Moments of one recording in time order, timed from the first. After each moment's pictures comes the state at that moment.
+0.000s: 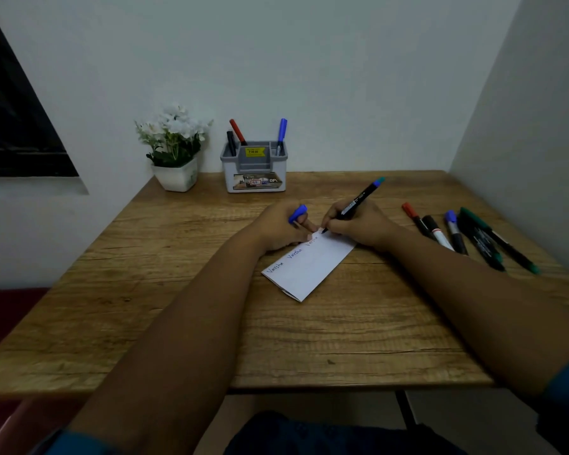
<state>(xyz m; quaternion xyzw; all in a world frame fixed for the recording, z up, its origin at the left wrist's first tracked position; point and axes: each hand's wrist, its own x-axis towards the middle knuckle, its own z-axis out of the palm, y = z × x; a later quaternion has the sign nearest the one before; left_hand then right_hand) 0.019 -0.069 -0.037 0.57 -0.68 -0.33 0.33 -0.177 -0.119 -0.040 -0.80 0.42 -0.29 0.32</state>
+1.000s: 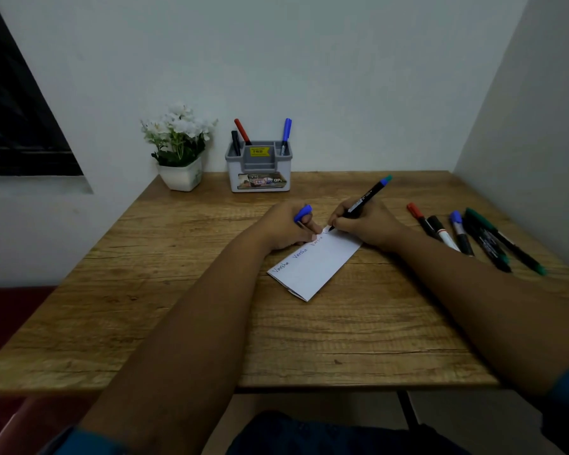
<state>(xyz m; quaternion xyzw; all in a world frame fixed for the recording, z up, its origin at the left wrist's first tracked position) 0.019 -0.069 -0.035 0.57 -0.67 -0.34 0.33 -0.178 -0.118 -0.039 -0.79 0.43 -0.30 0.32</state>
